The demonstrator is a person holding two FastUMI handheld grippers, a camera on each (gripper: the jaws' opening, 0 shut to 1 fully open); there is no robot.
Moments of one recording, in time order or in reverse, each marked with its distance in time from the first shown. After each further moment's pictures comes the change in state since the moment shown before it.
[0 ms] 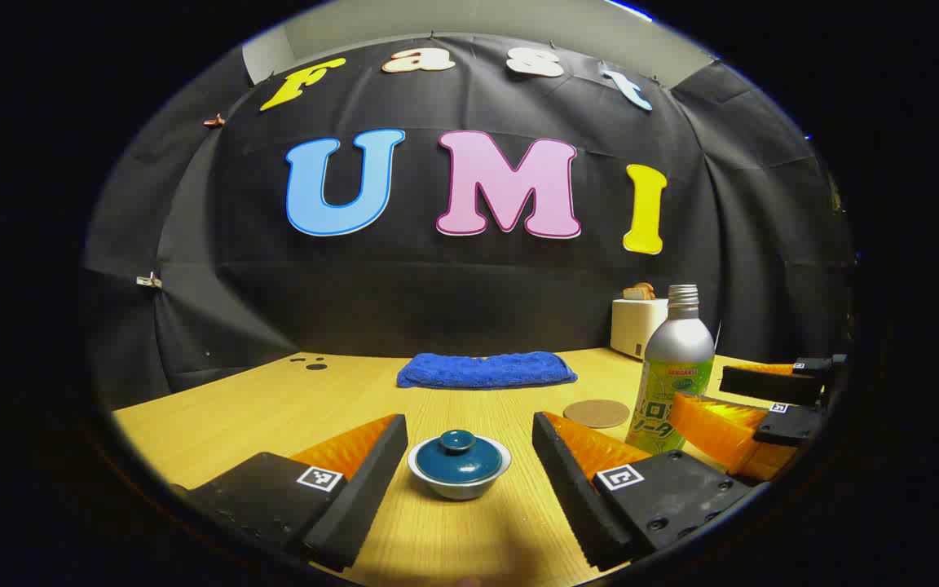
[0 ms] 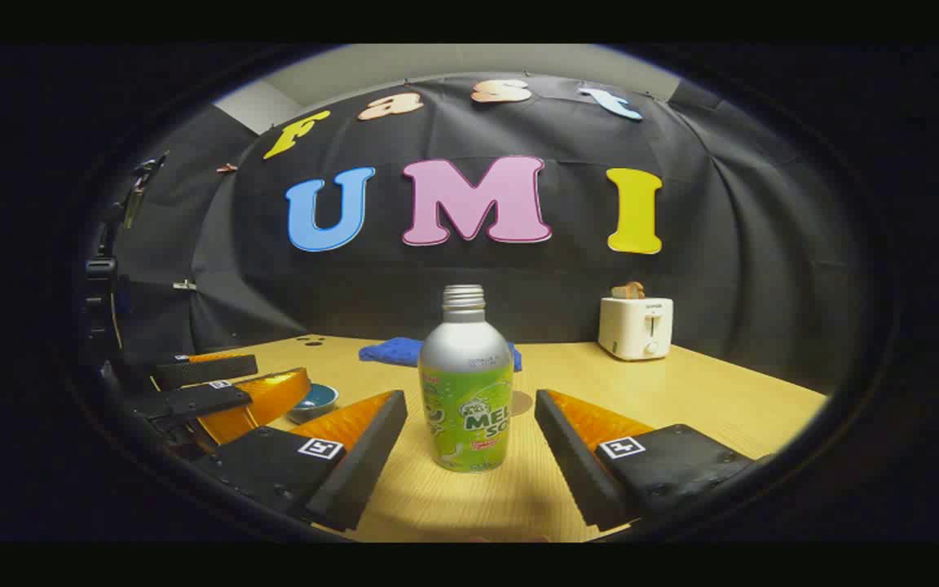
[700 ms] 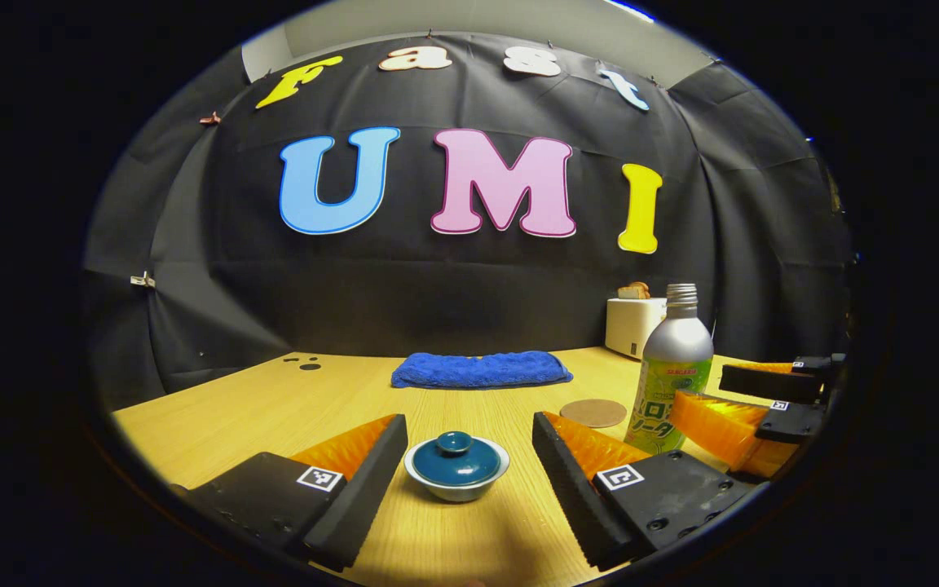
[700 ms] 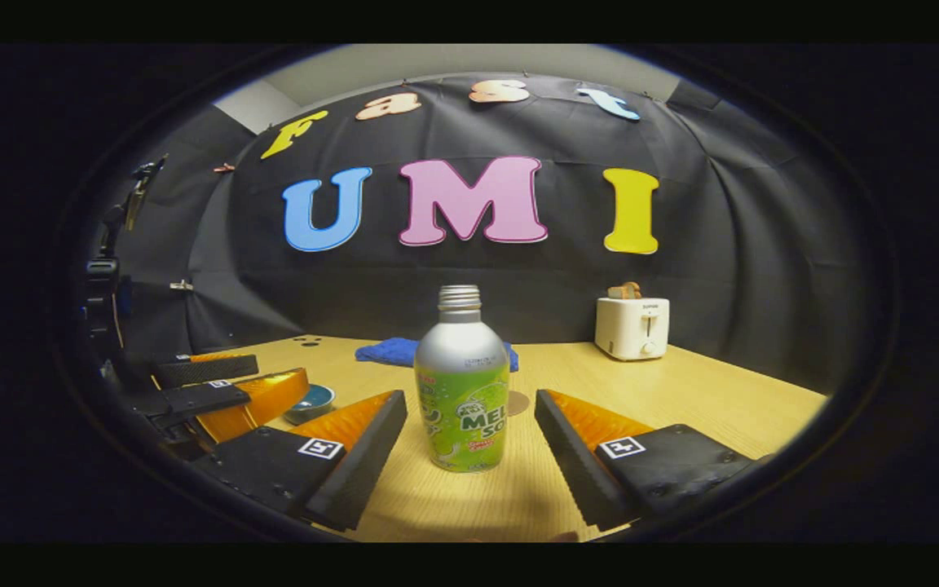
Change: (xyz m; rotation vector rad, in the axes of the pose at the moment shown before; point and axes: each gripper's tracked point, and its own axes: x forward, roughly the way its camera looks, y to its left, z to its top) left arm 0.006 0.001 0.000 0.002 0.002 -0.025; right arm -0.001 -0.002 0.001 0.000 -0.001 -0.013
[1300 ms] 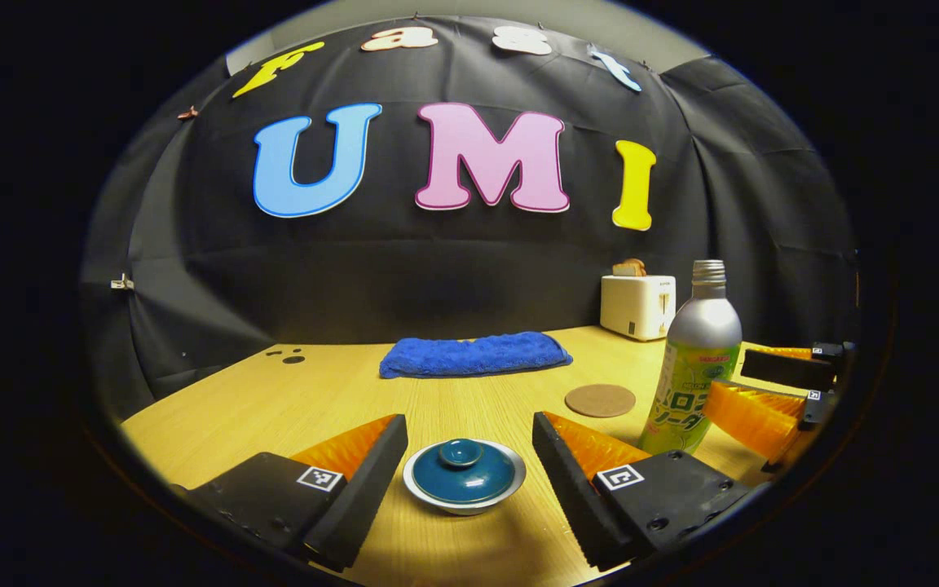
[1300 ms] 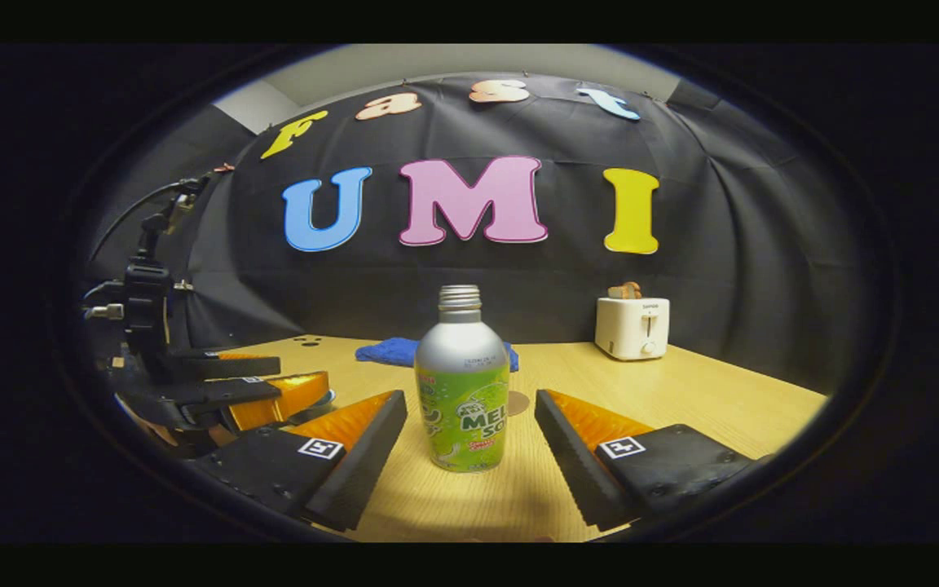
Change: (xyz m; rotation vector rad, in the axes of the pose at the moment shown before) left arm 0.035 0.004 -0.014 0.045 0.103 -0.057; right arm 0.001 -0.001 0.001 0.001 0.002 0.000
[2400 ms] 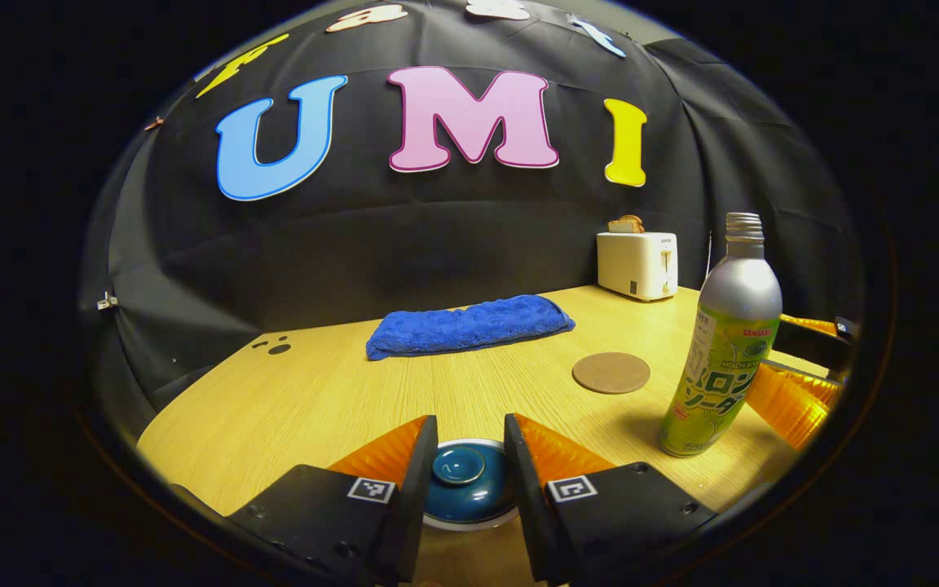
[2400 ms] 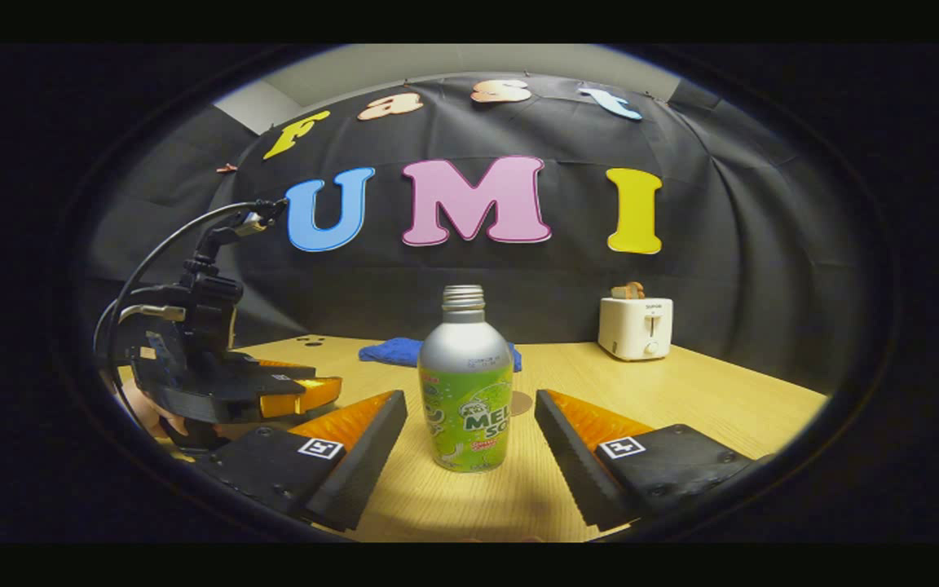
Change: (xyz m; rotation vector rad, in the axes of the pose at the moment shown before) left arm 0.032 0.000 -0.018 0.066 0.134 -0.025; right arm 0.000 0.002 0.000 0.000 0.002 0.013
